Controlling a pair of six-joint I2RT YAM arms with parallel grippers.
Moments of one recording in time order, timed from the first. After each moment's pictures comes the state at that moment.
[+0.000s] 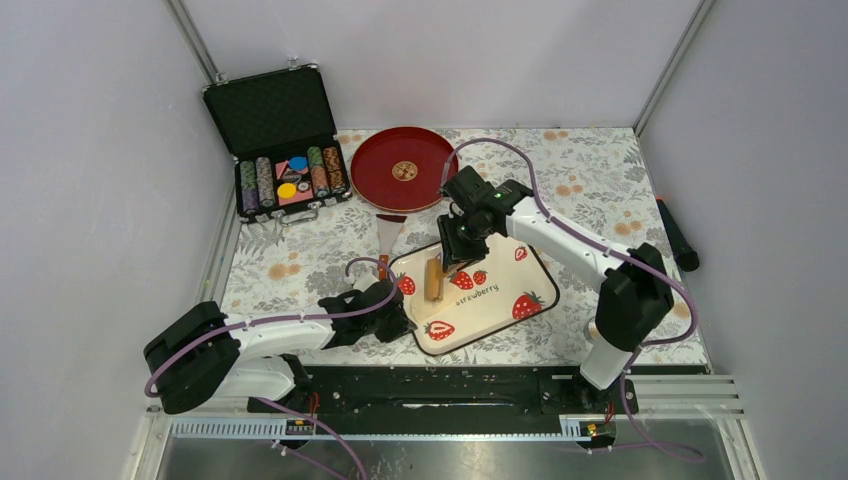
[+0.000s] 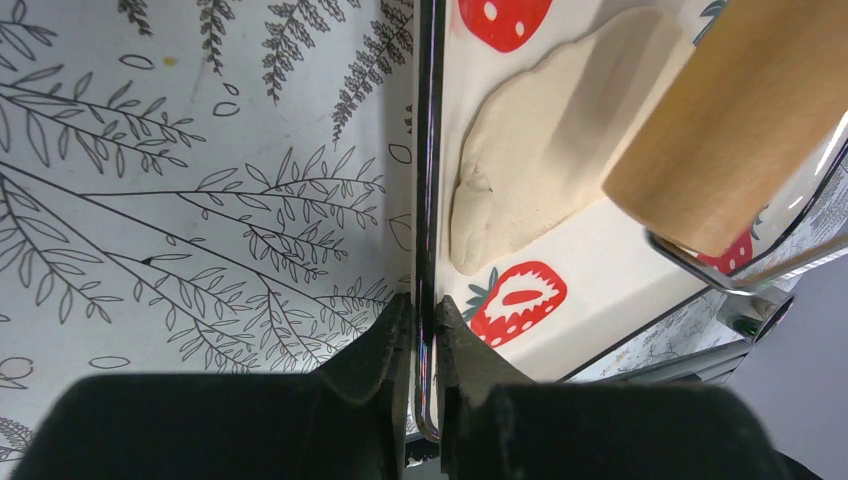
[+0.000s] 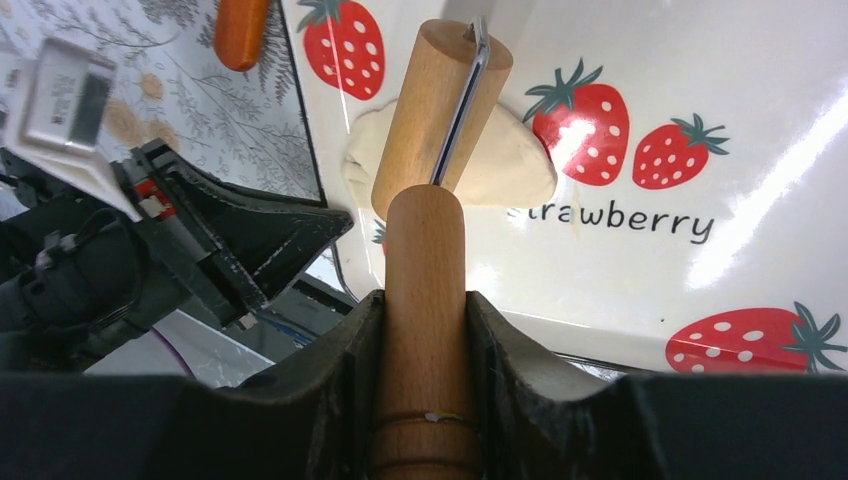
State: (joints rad) left arm -0.96 1.24 0.43 -0.16 -0.13 -1.44; right arm 0.72 1.69 1.45 -0.92 -0.20 0.46
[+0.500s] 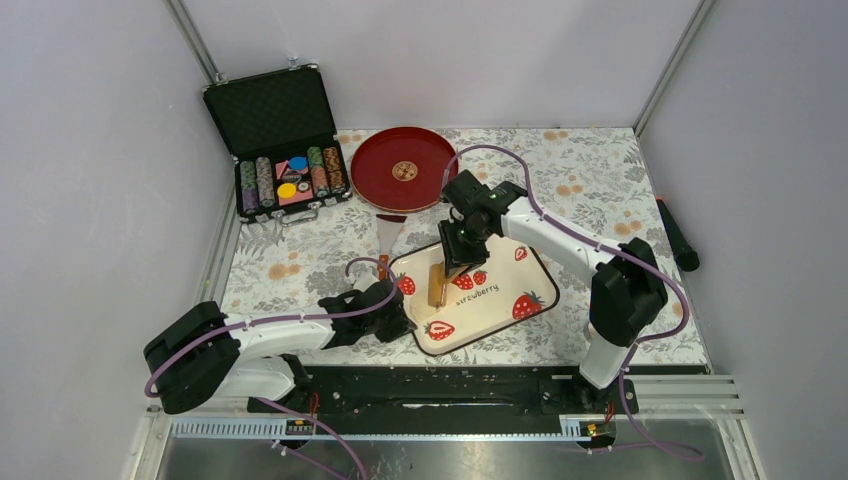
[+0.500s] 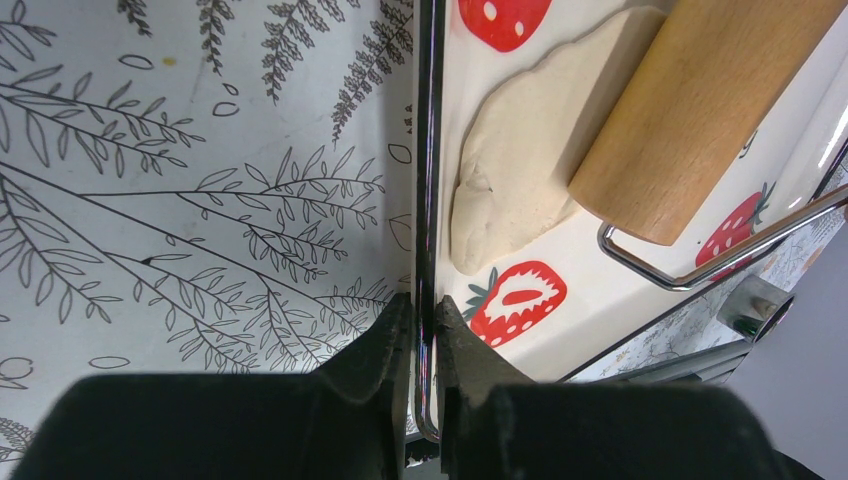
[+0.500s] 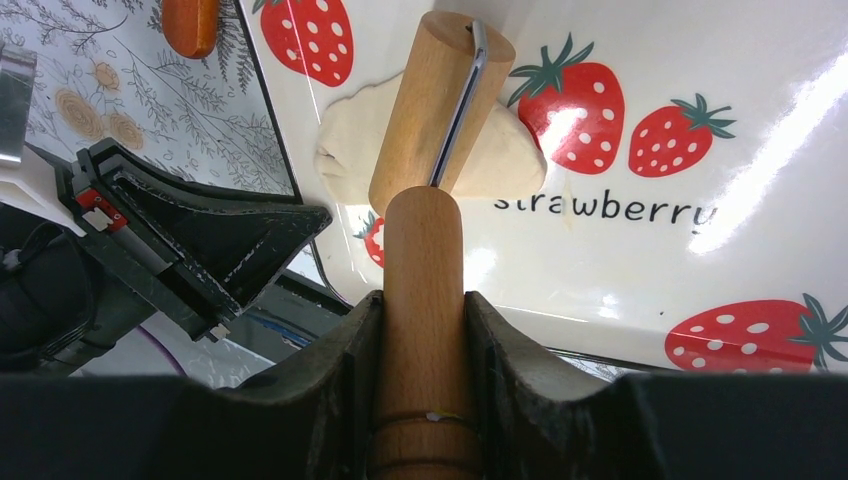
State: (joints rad) left arm -0.96 1.24 0.43 -0.16 -0.13 -1.44; right arm 0.72 1.75 1.44 -0.95 -0.20 0.46
